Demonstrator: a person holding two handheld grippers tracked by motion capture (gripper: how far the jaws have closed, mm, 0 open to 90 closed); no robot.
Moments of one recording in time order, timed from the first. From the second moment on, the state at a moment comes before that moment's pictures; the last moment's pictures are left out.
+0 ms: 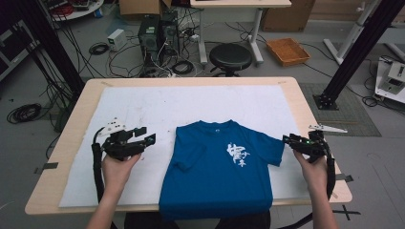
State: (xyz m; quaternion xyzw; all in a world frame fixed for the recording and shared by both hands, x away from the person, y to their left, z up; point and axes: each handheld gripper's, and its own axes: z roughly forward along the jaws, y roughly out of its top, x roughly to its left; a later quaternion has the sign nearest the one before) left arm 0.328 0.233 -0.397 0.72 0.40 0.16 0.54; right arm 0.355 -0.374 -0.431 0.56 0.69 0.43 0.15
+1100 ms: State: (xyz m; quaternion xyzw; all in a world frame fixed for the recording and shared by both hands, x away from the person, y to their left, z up) left arm 0.336 0.229 -0.400 0.73 0.39 0.13 0.54; right arm 0.345 -0.294 -0.385 0.48 0.77 0.40 0.17
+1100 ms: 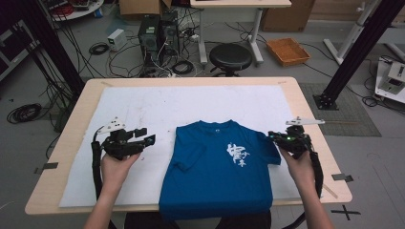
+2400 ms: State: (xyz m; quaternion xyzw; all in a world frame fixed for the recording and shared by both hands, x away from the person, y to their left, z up) left arm 0.348 0.190 -0.413 0.75 0.37 0.13 0.53; right arm 0.345 -0.298 -0.404 0.45 0.74 0.45 0.20
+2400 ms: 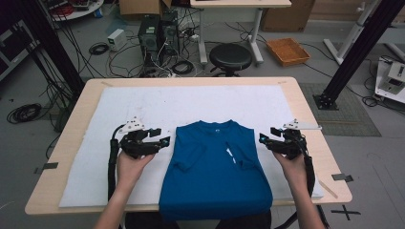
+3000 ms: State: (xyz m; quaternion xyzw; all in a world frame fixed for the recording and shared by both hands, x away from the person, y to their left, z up) left arm 0.341 0.199 -0.411 0.74 0.37 0.17 0.53; right arm 0.347 -0.305 -0.406 0.46 0.73 0.47 0.19
